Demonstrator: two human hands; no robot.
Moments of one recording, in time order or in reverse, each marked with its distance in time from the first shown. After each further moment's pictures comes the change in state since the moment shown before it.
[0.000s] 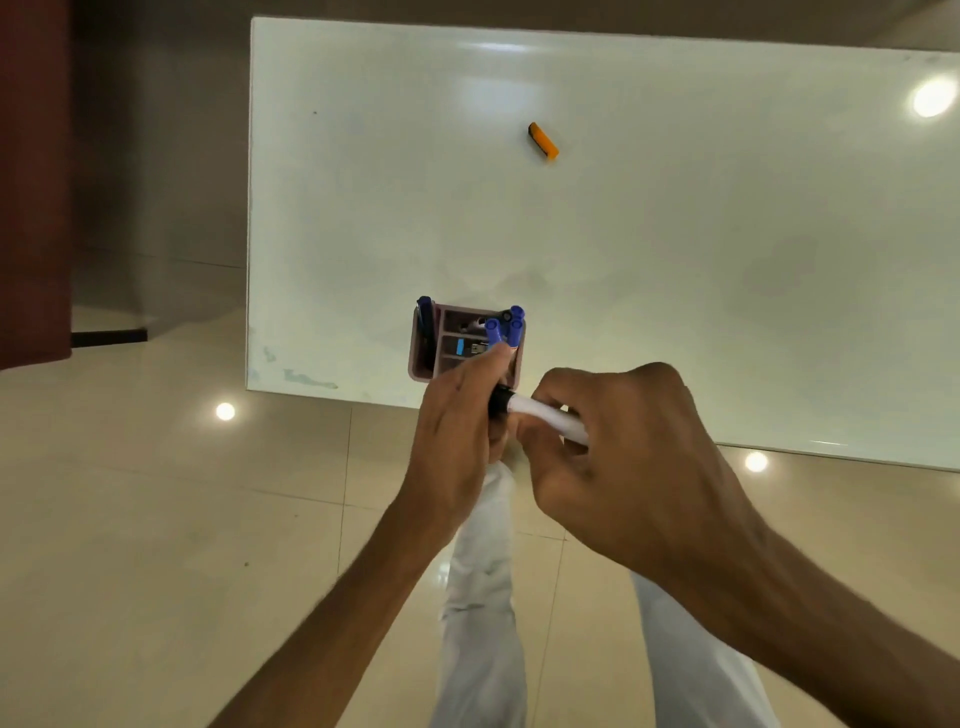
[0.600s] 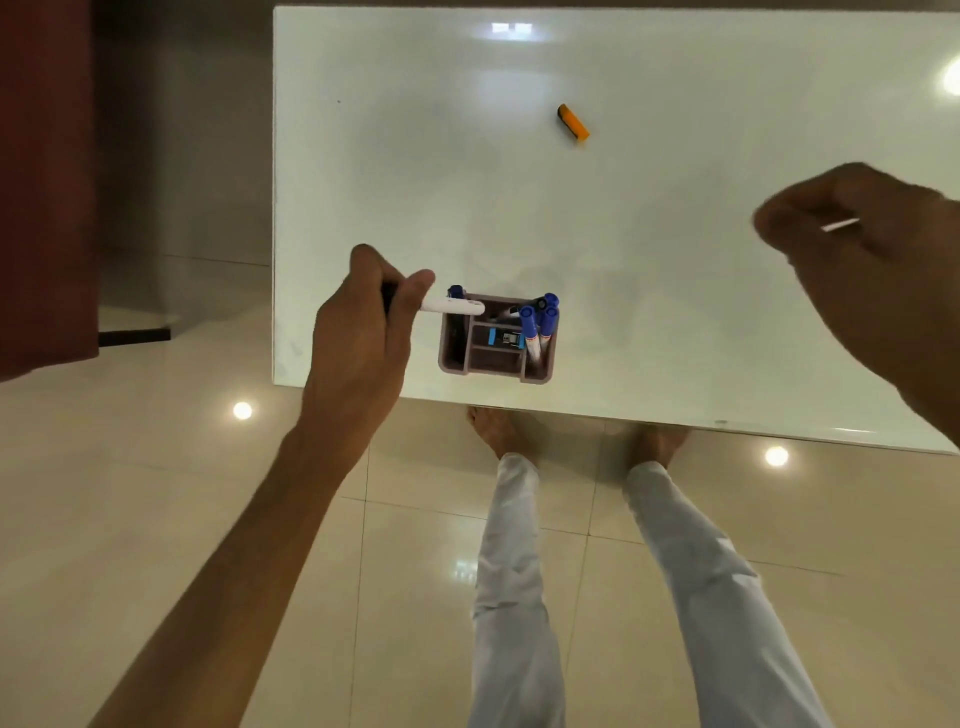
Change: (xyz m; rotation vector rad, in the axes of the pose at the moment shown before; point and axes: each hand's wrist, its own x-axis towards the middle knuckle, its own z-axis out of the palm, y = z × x) left_hand 0.071 0.021 -0.105 0.955 0.270 0.655; right_hand 0.040 0.086 -0.062 0.094 0.215 0.560
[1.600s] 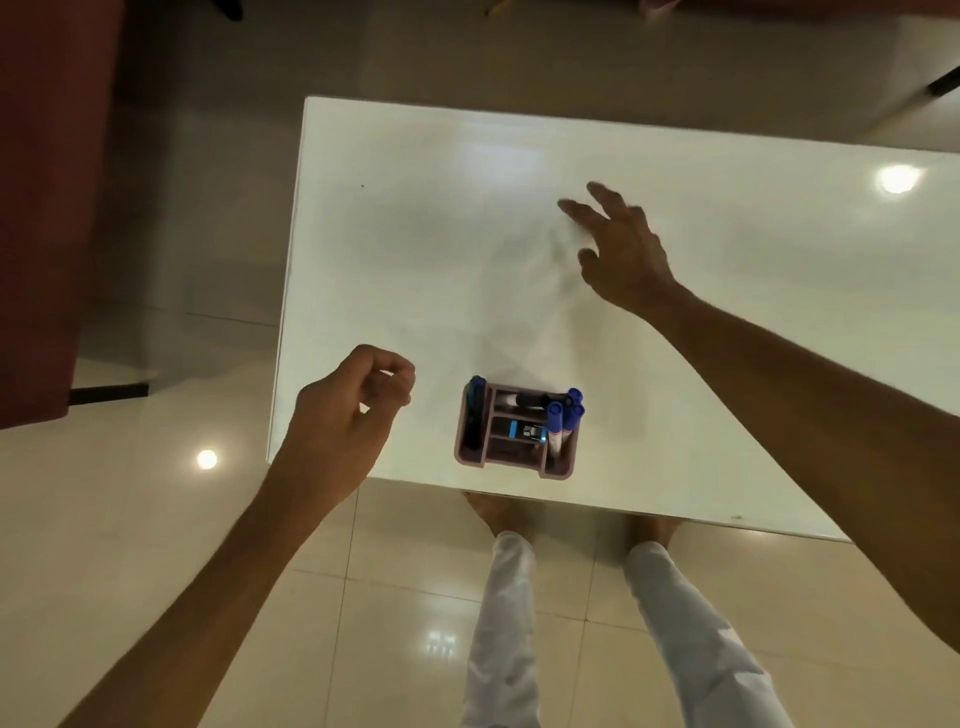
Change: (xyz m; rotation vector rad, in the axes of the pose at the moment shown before) left_hand 0.031 -0.055 -0.020 -0.171 -0.178 -0.183; right_hand 0.205 -0.011 0.199 -0.438 -0.157 -0.348
